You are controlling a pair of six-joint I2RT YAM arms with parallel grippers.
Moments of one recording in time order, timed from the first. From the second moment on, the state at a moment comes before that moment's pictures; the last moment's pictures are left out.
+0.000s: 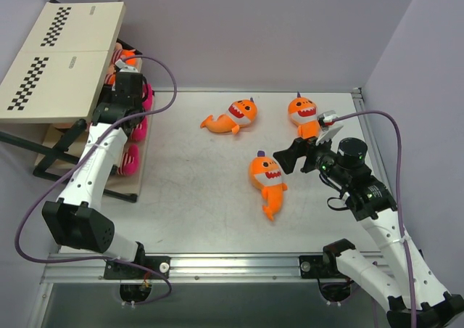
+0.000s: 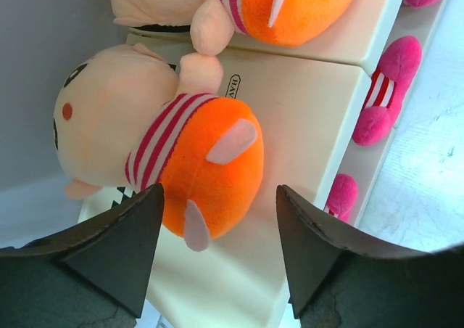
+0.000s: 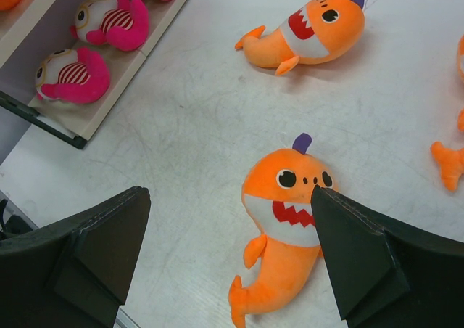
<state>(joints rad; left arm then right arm) -0.18 1.49 1.57 -0.76 -0.80 0.11 0.36 0.79 0.88 -0.35 -0.28 0.27</state>
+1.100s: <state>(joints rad) -0.24 1.35 1.30 -0.45 -0.79 0.41 0.36 0.81 0.84 -0.33 -0.30 0.30</state>
